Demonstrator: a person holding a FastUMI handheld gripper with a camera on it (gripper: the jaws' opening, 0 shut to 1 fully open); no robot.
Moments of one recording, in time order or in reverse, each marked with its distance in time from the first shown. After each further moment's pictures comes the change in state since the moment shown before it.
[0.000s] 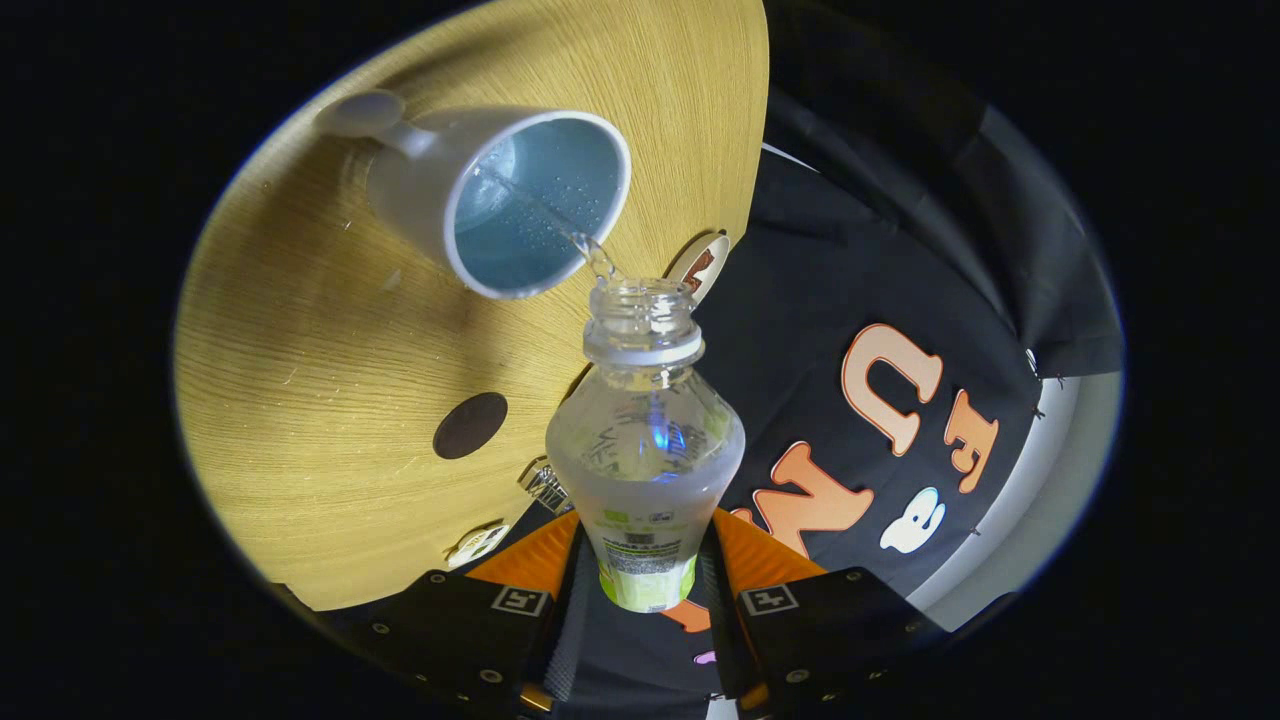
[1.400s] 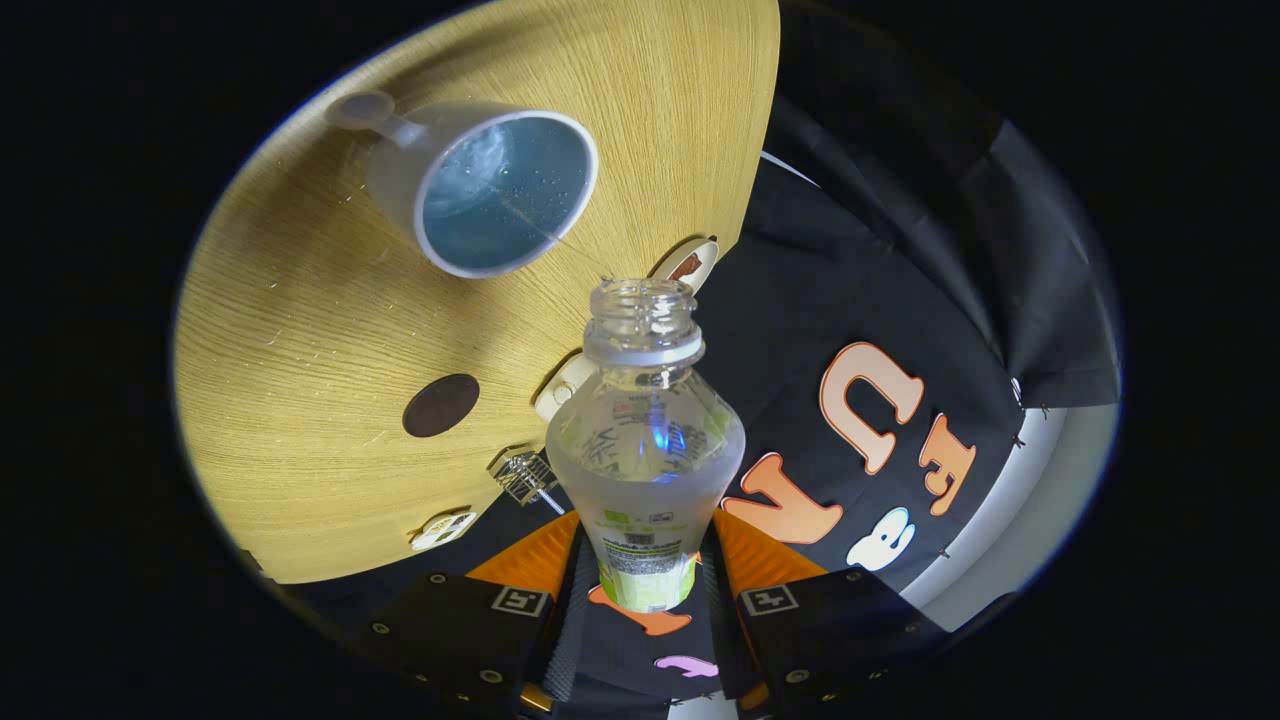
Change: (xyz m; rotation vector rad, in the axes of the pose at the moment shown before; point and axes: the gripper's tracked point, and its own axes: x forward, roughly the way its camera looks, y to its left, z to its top) arm -0.001 -0.025 -0.003 -0.069 0.002 -0.039
